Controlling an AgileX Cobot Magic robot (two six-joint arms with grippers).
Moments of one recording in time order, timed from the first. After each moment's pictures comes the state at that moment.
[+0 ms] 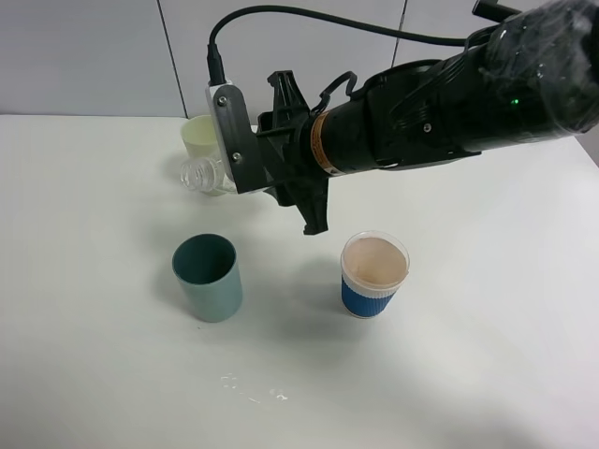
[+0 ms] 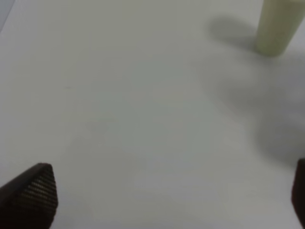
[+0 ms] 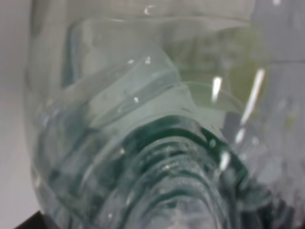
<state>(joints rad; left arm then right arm) -0.03 0.00 -0.50 0.05 1.06 -0.03 0.81 1.77 -1.04 -1.20 0.06 -0.12</state>
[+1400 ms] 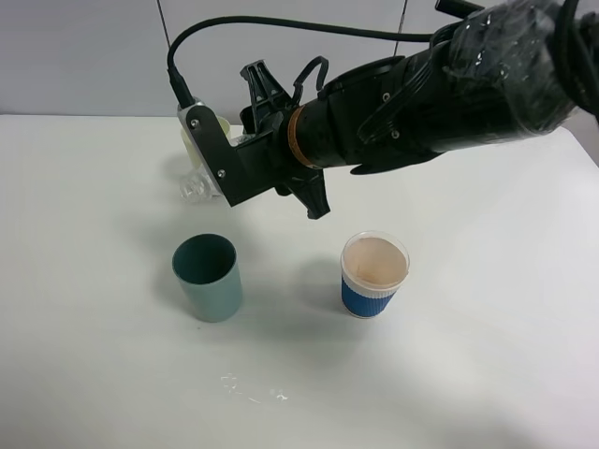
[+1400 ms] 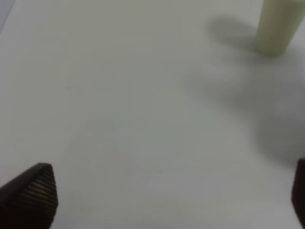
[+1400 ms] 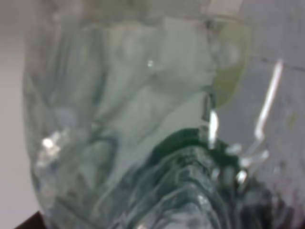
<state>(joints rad) -0.03 0.00 -0.50 0.05 1.06 -0.03 0.88 1.81 -1.11 -1.34 0.23 -0.20</state>
